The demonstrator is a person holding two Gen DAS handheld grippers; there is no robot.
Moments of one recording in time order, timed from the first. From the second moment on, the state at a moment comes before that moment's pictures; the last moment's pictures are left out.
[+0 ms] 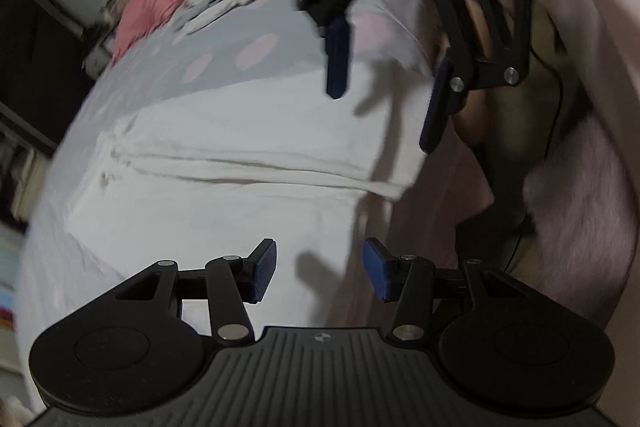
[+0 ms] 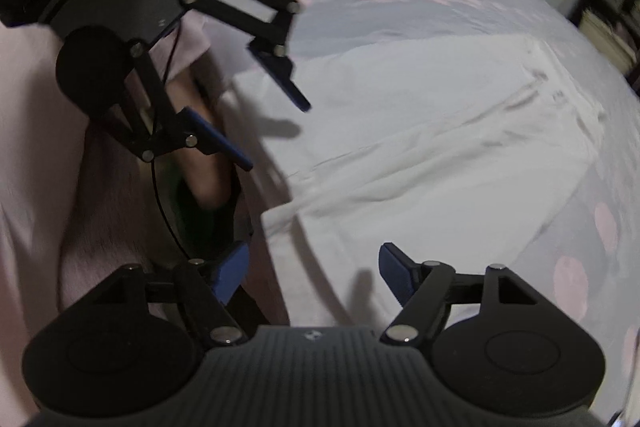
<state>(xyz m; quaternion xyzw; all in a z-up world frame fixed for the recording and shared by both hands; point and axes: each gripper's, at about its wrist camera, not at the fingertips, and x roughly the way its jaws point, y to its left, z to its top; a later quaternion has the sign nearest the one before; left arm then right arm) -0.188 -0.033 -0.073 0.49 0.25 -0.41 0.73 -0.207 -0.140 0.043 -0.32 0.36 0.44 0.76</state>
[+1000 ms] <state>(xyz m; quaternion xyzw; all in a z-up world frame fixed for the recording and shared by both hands) -0.195 -0.024 -0.091 0.56 0.22 -0.36 0.71 -0.216 -0.144 0.024 -0.45 0.27 0.37 0.77</state>
